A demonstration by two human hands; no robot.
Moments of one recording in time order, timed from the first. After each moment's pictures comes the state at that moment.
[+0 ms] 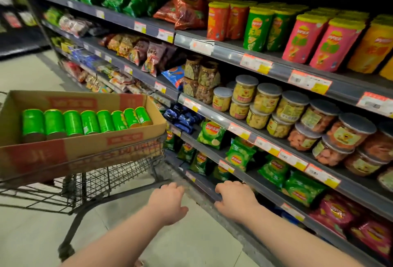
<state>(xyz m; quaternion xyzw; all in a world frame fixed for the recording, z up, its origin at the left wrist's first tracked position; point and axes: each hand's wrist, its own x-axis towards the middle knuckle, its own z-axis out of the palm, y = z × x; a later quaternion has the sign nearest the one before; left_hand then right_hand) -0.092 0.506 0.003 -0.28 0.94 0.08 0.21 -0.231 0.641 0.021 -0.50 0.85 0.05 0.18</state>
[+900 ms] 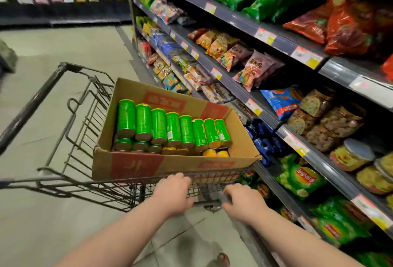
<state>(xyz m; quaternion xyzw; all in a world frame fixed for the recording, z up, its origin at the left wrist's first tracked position) 0.049 0.212 0.005 -0.41 0.89 0.14 0.14 -0.126 0.306 0.007 -0.58 0.78 0.11 0.21</state>
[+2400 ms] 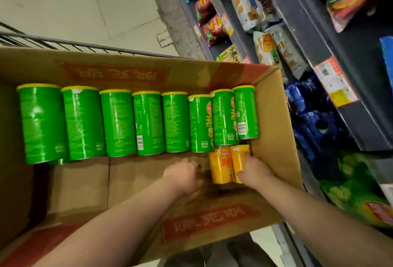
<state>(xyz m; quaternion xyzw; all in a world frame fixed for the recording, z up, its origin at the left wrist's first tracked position) -0.123 0.008 -0.159 -0.47 0.73 0.33 0.37 -0.313 0.066 -0.200 -0.44 0.76 0.20 0.45</state>
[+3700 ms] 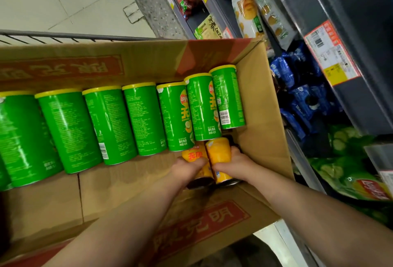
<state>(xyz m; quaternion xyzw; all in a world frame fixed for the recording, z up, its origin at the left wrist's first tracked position) -0.167 0.019 -0.212 -0.71 0.35 0.57 0.22 -0.316 0.072 -0.232 -0.23 0.75 0.08 0.61</state>
